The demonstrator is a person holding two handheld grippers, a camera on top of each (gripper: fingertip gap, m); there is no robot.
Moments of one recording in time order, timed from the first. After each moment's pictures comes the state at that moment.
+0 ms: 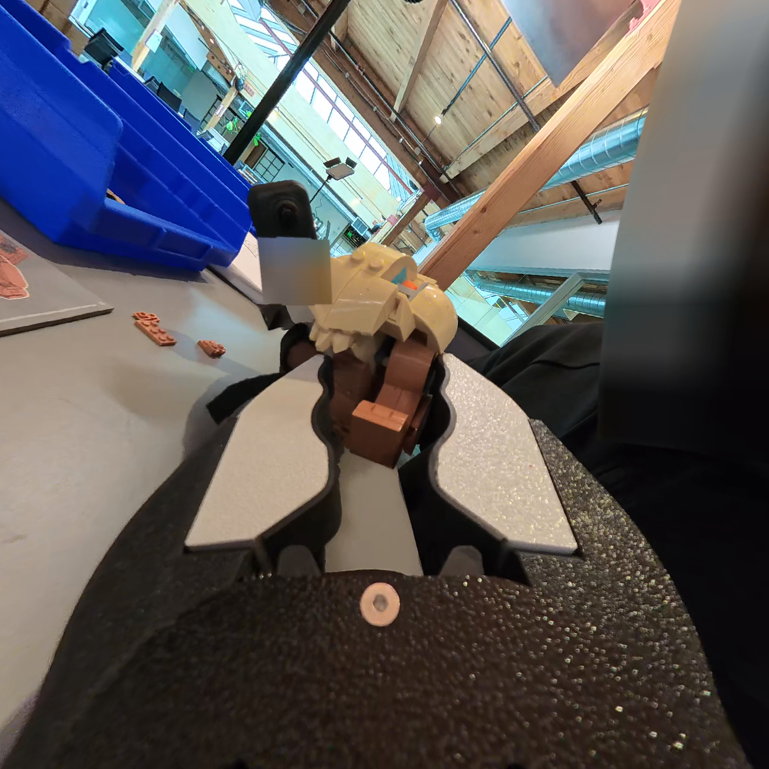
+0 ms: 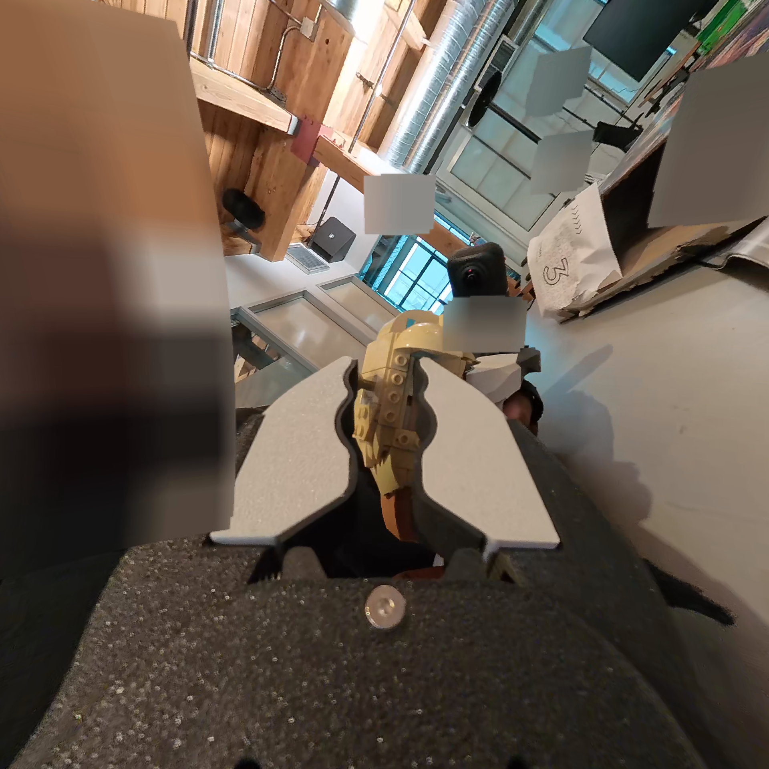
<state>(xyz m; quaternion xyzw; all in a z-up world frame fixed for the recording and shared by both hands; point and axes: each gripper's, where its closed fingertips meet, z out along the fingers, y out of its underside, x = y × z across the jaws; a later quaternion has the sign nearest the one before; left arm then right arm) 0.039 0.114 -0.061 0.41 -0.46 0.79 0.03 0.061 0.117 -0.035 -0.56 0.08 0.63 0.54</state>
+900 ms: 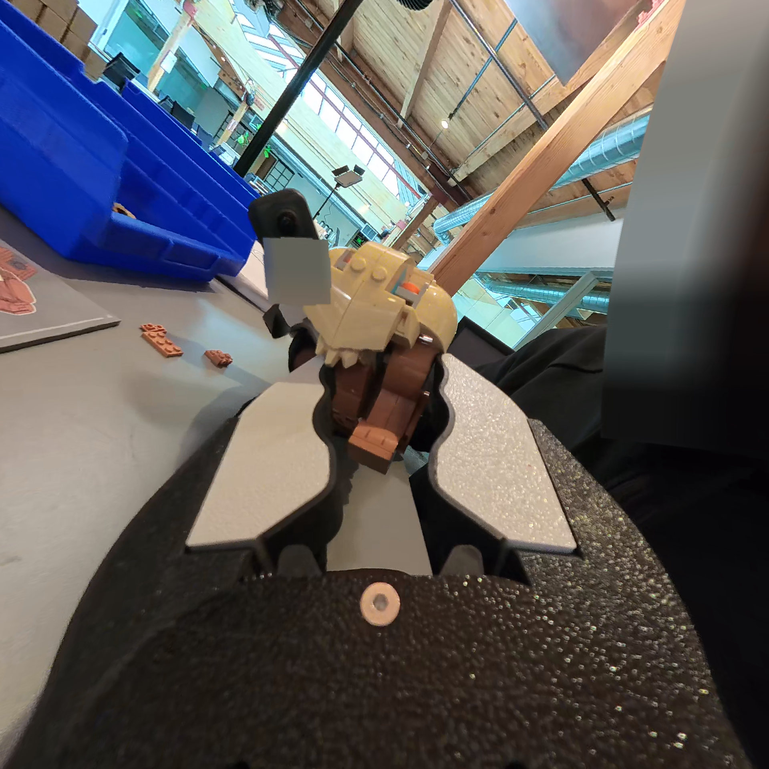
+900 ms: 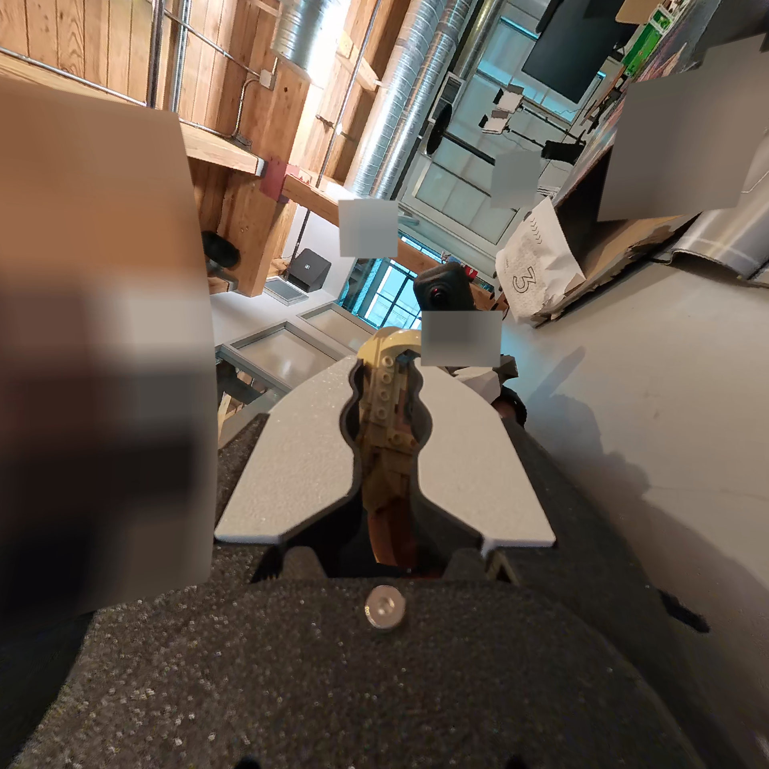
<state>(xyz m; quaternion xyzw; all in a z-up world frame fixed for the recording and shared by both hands) 0.044 0.109 -0.060 0.41 -0.46 0.79 0.01 0.069 0.125 -0.037 -0.57 0.14 0.62 0.53</state>
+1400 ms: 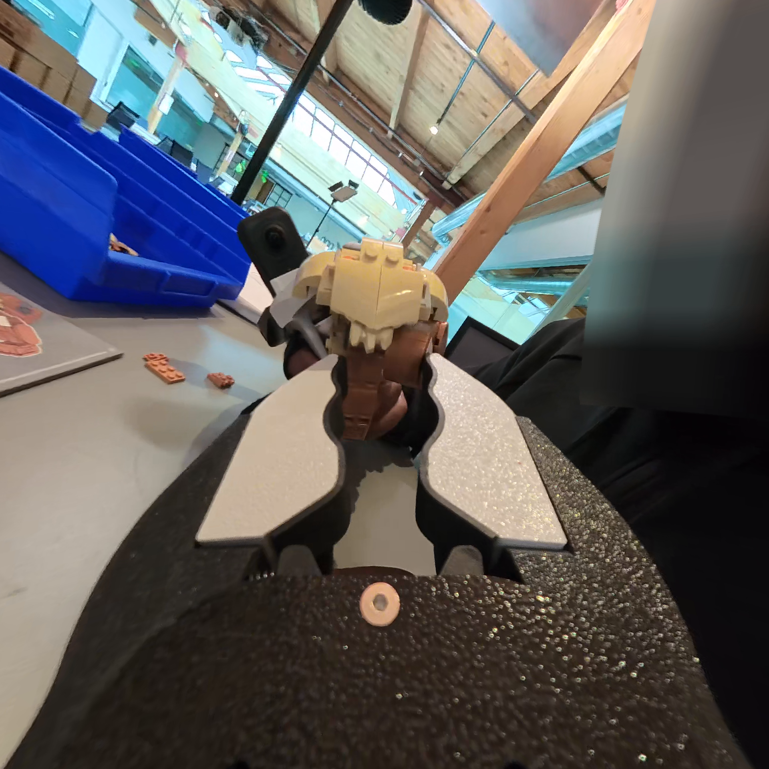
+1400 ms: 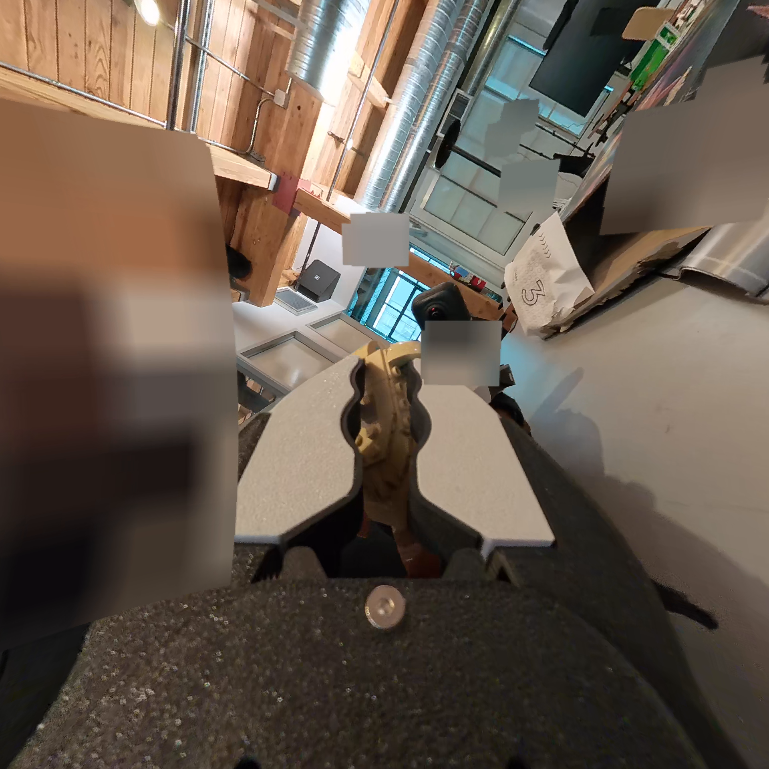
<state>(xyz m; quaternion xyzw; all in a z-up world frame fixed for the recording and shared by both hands) 0.041 0.107 -0.052 0.39 -0.47 0.79 -0.03 0.077 0.124 -0.029 -0.55 0.14 0.63 0.53</state>
